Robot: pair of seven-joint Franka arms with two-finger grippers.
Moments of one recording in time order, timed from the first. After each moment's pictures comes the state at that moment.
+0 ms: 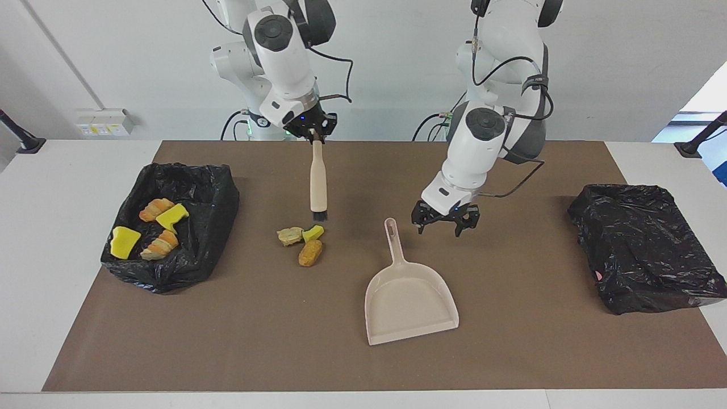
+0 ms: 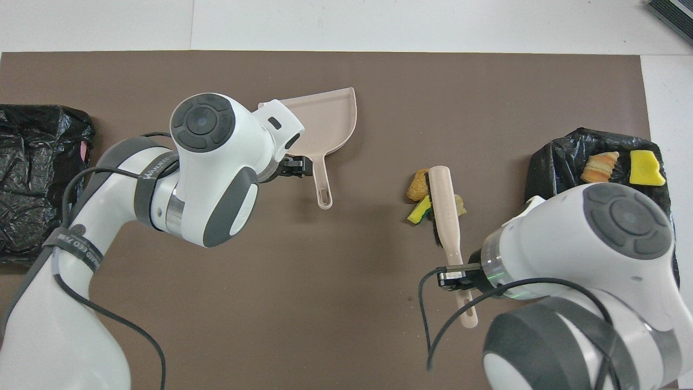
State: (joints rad) left arm -0.53 0.32 0.03 -1.69 -0.06 2.11 -0.39; right arm 0.16 -0.20 0.17 -2.04 0.17 1.66 0.27
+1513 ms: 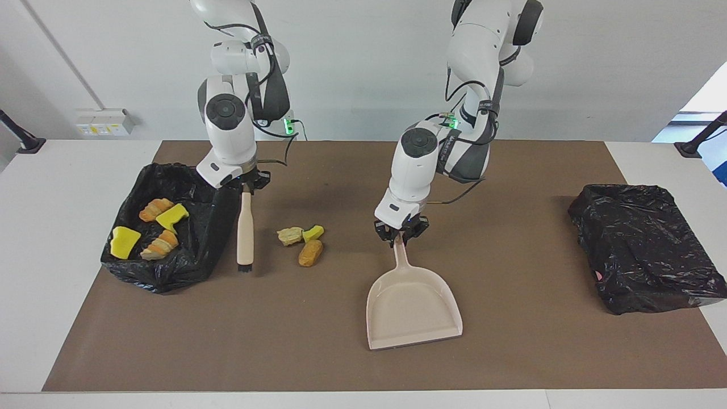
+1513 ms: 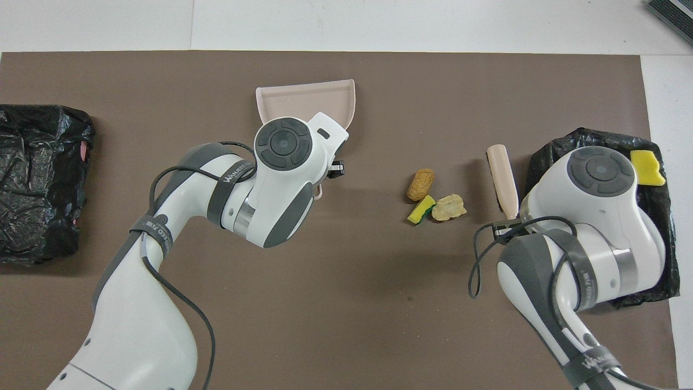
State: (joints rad) left arm -0.62 0.45 0.06 -1.62 -0.02 2.19 -0.52; right arm -0.01 0.00 0.19 -2.13 -0.14 1.89 0.19
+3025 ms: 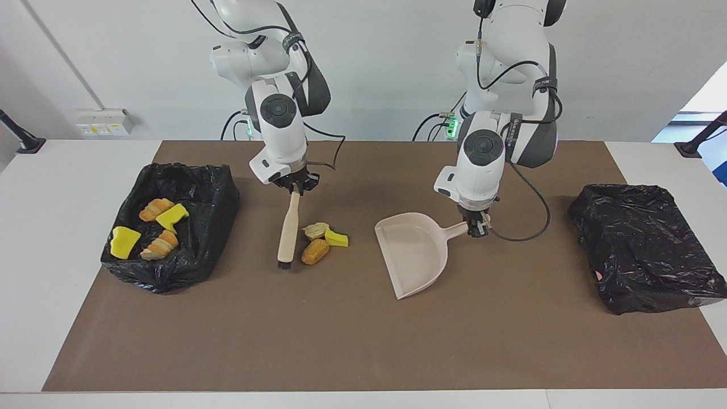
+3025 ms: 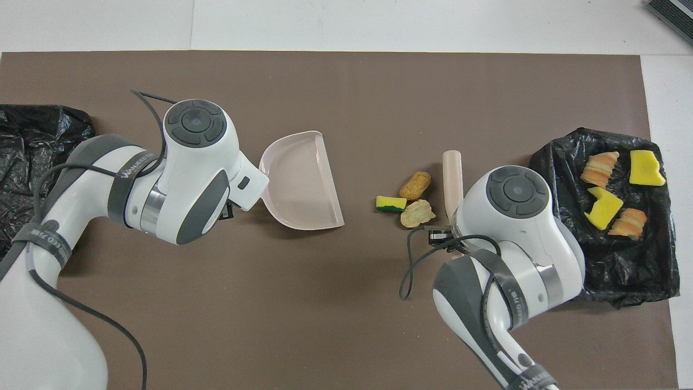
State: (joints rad) left arm -0.47 0.28 0.06 -1.79 0.14 1.93 0.96; right arm 0.17 0.04 0.19 -2.11 -0.05 1.95 0.42
